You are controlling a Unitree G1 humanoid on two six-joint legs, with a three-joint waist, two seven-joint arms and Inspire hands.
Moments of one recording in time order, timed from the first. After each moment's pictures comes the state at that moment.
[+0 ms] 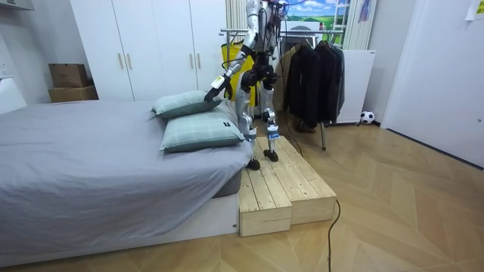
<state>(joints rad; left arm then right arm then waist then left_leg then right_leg) 0.33 0.33 0.23 0.92 0.52 0.00 0.23 -0.40 -0.82 -0.06 1.01 0.50 -0.03 0.27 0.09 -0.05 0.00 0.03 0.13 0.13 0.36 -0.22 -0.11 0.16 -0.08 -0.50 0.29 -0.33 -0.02</state>
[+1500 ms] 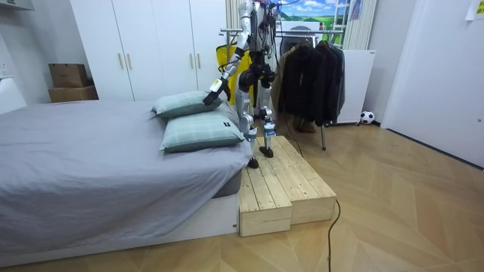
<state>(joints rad) 0.26 0.30 0.28 1.00 0.50 0.02 0.23 -0.40 -0.75 -0.14 1.05 0.54 -0.02 0.14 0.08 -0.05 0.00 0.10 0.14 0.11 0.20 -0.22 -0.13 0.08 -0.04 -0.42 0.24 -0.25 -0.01</state>
